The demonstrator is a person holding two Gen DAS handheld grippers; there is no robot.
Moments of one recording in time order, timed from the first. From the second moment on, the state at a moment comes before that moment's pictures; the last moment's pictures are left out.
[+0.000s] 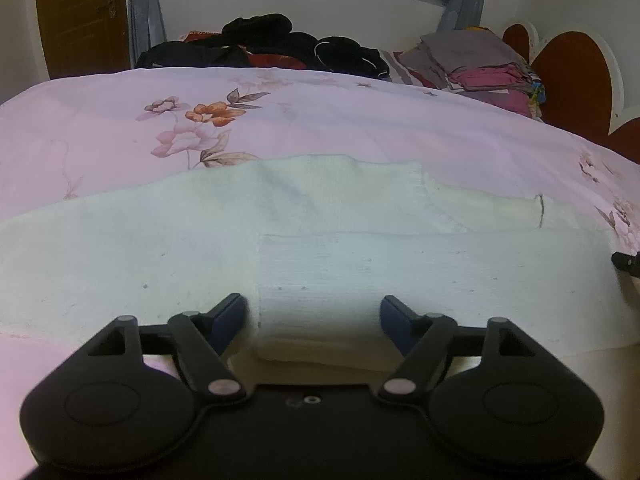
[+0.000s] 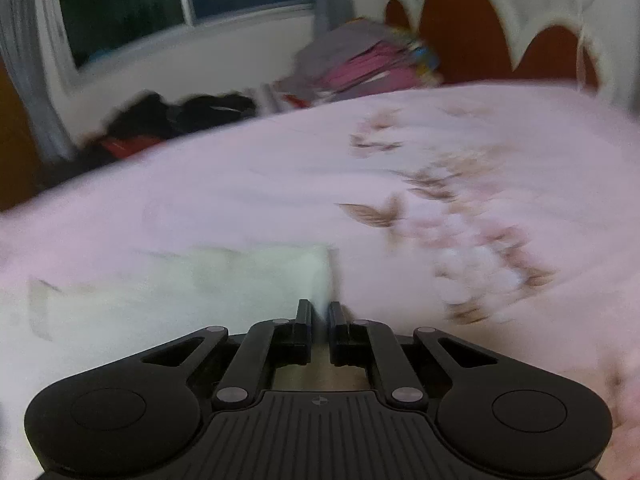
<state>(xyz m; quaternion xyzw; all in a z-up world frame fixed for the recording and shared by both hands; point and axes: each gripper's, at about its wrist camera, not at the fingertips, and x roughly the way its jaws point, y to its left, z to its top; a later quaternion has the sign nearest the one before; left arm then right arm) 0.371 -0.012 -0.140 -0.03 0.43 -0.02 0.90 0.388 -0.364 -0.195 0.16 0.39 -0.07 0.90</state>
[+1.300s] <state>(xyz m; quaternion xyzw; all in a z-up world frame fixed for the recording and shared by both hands) 0.279 0.176 -0.096 -0.15 0.42 0.11 0.89 0.361 -0.099 -0.133 0.10 0.39 0.17 0.90</state>
